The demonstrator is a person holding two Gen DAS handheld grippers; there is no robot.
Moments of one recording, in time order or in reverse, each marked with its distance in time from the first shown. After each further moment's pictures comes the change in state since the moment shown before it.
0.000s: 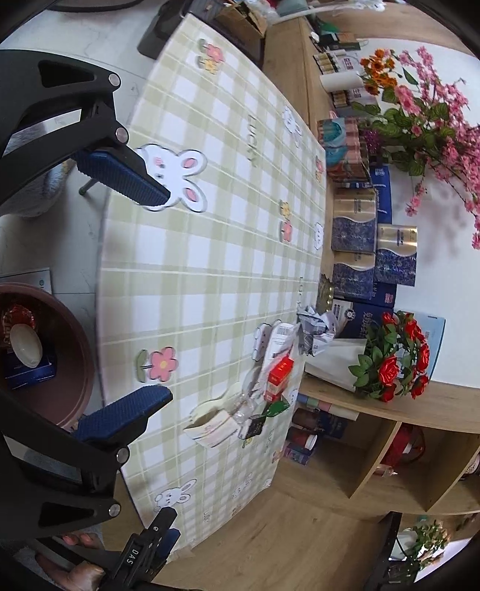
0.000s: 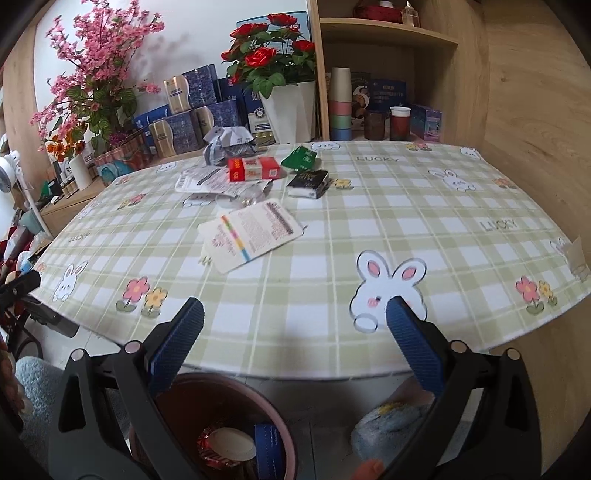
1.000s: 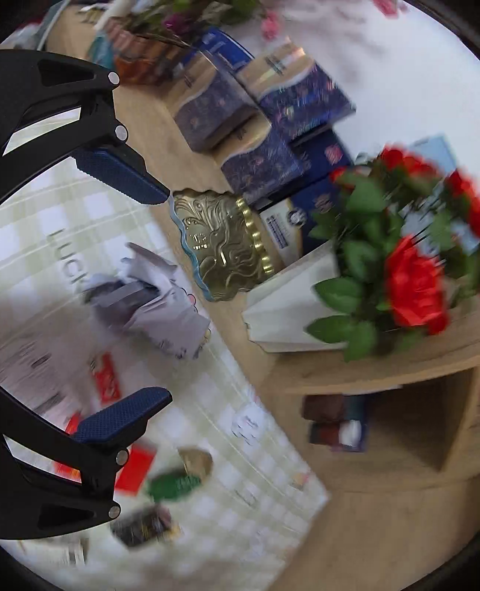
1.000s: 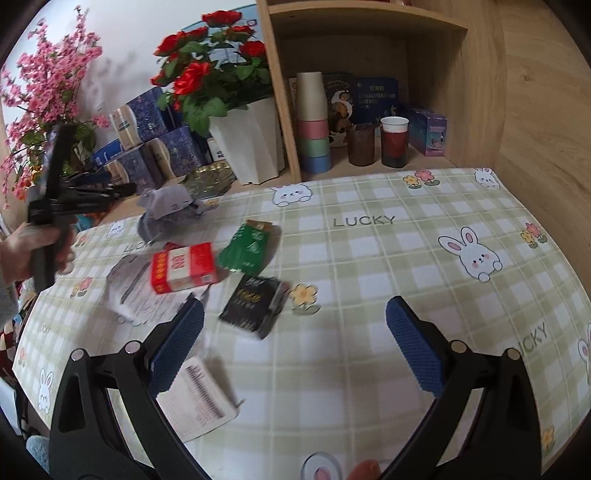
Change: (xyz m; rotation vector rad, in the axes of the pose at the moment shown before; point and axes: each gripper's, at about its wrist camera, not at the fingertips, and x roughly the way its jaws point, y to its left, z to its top) left arm 0.343 -0.083 0.285 0.616 0.082 -0.092; right arm 0.134 -0.079 0.158 0.085 0.040 -0.005
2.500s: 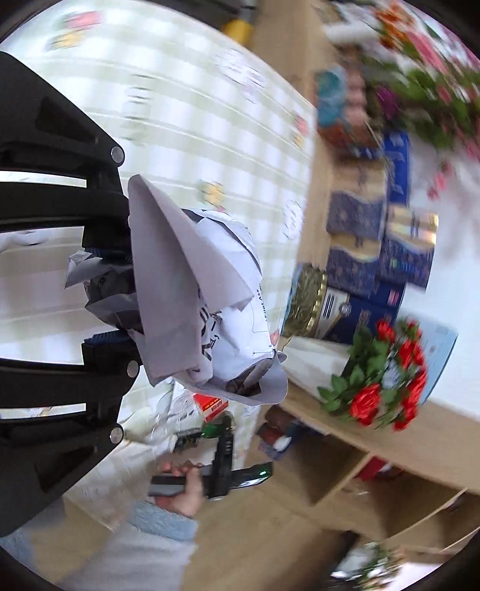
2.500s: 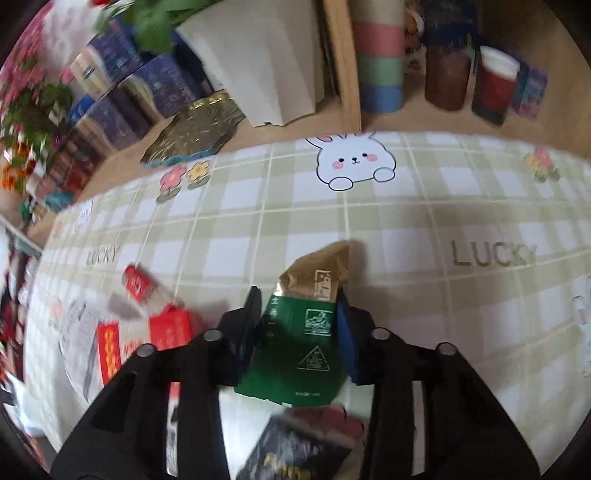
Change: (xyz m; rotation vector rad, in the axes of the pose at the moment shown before) left arm -0.239 0.029 -0.232 -0.711 -0.050 -0.115; right arm 0.173 0.061 0.070 -0.063 0.295 0.079
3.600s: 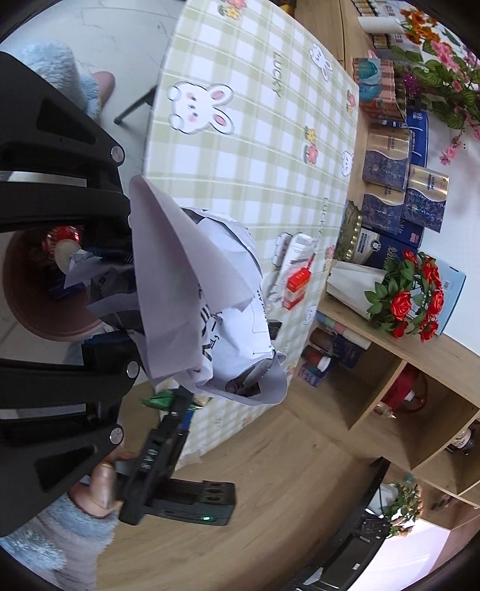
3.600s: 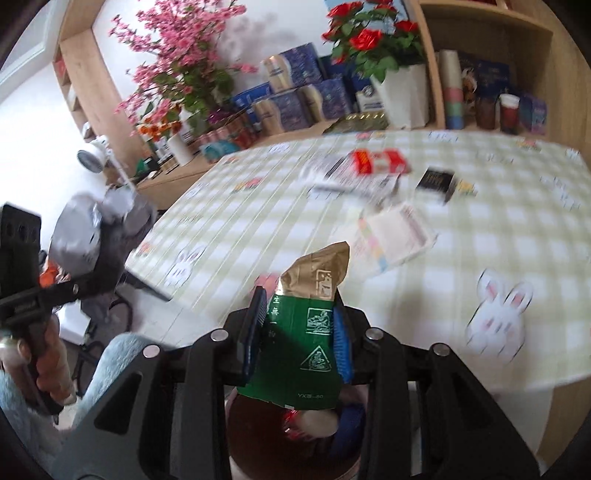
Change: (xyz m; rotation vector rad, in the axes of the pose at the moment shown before) left arm -0.123 -0.121 -0.149 0.027 0.077 -0.158; right arm -0.238 0.097 -0.311 -0.163 -0.164 0.355
